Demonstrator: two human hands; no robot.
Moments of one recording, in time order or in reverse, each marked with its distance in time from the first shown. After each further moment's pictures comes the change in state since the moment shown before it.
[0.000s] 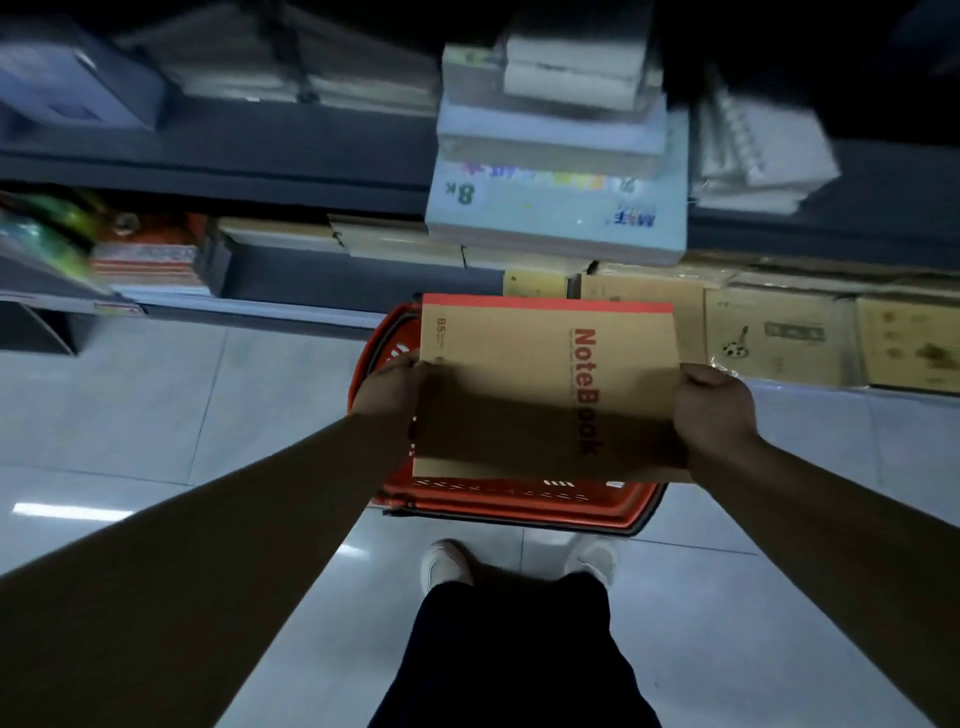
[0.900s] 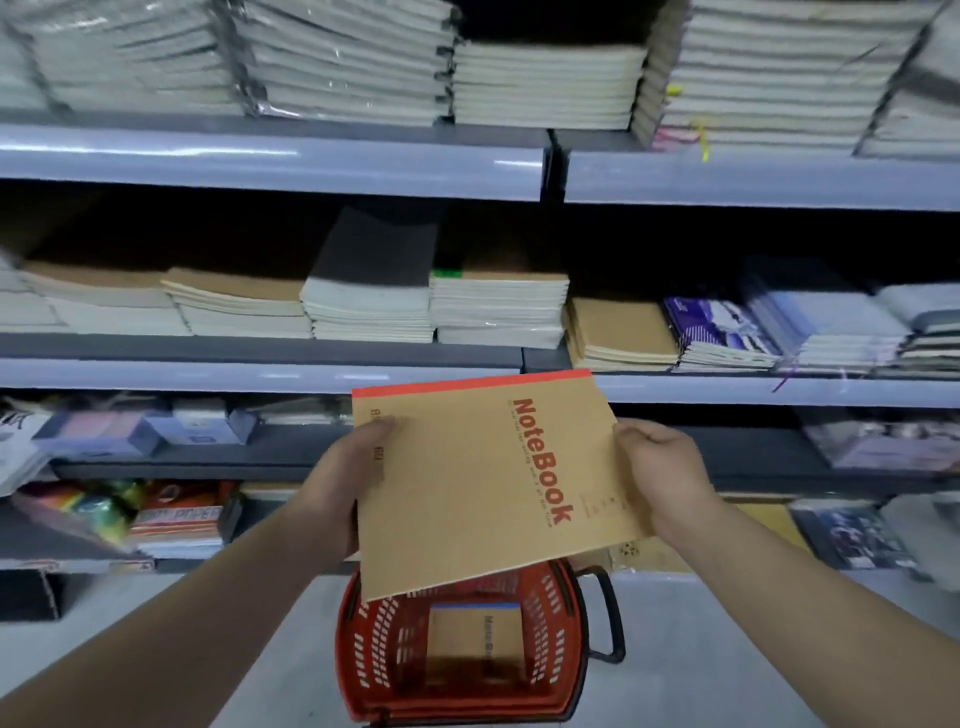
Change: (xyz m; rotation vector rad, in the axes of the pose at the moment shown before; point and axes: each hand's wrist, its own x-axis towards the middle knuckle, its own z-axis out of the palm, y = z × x) left_hand -0.273 0.188 -0.035 -0.203 -0.362 0.187; right_hand -0.177 -0.215 -0.205 0.405 -0.065 -0.271
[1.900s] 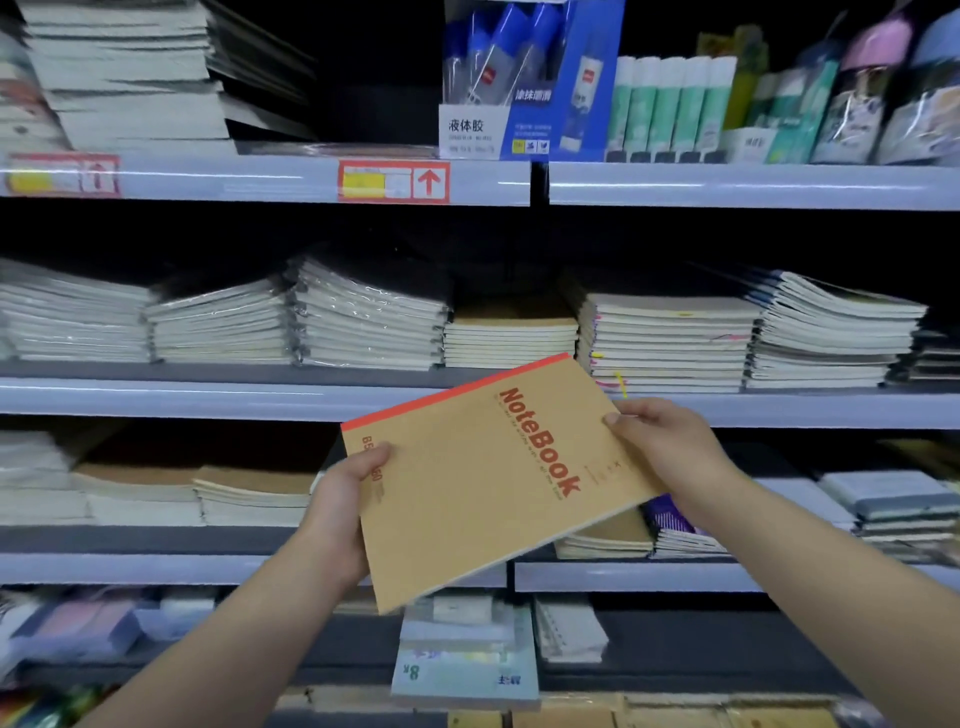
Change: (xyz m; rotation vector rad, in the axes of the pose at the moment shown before) left_hand -0.056 0.141 0.085 -0.198 -0.078 0.351; right_hand -0.002 -0.212 -0.044 0.018 -0.134 -0.432
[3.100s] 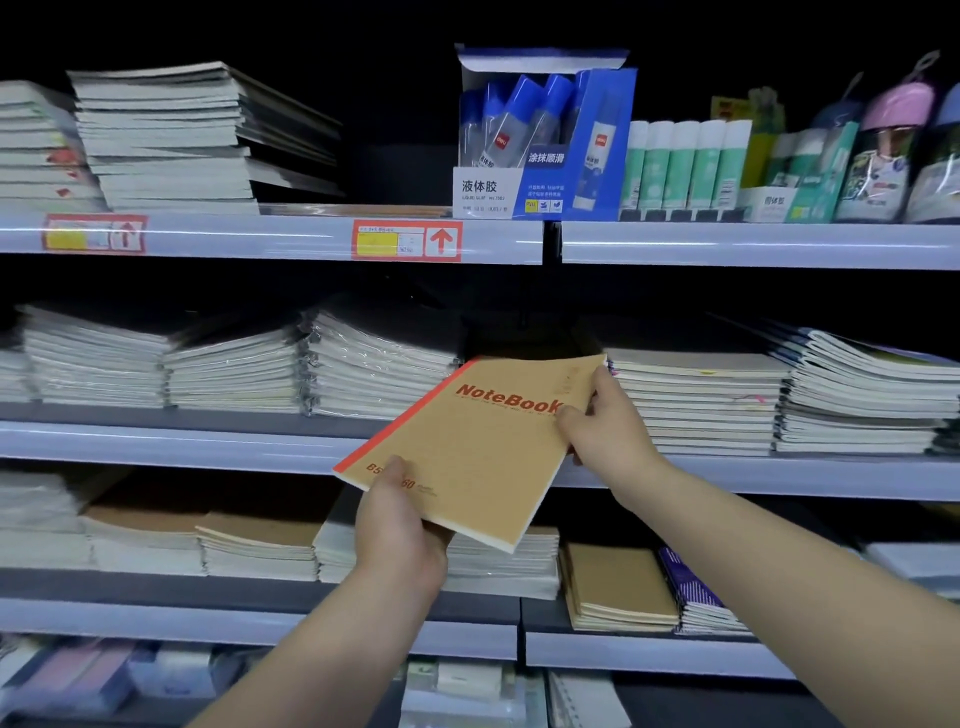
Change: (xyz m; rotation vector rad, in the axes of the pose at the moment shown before) left_hand 0.001 0.010 0.075 -0.437 0.167 0.261; right_hand 0.055 -0.048 0.063 -0.239 -0.035 -0.248
